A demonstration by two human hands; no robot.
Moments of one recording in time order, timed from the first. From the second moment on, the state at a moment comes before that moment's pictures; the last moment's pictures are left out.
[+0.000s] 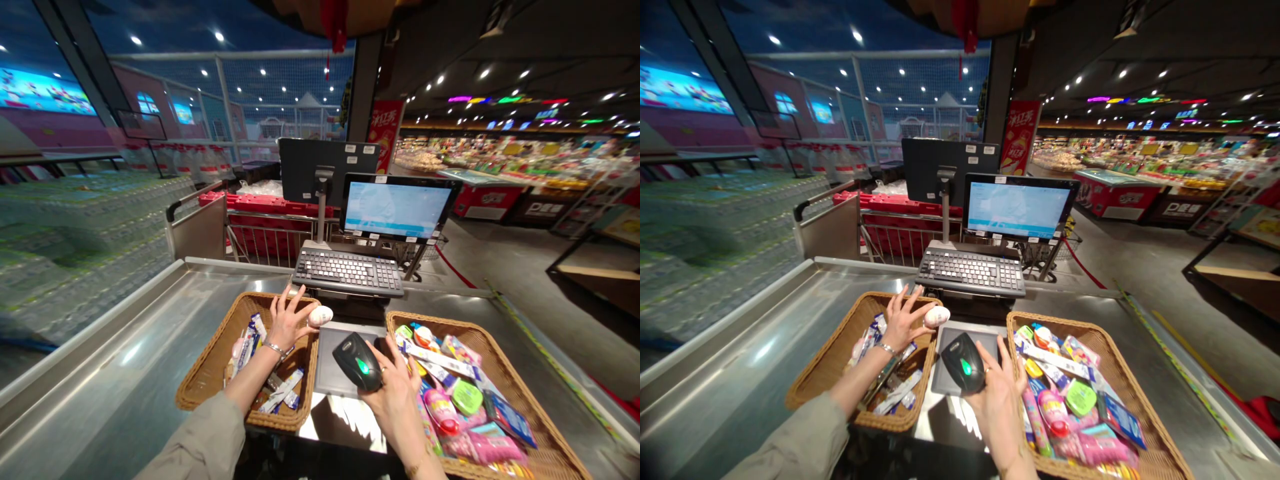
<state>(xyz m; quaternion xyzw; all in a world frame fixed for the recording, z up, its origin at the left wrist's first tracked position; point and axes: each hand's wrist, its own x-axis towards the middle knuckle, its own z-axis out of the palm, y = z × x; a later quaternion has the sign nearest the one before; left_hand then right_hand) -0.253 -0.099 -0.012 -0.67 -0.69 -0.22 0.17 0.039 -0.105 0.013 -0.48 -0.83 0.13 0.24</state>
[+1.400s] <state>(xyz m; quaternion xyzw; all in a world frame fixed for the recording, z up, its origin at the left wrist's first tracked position) -0.136 -0.022 0.005 -0.81 -0.51 -0.24 0.14 0.130 -0.126 0.010 -0.68 -0.66 -0.03 0.31</state>
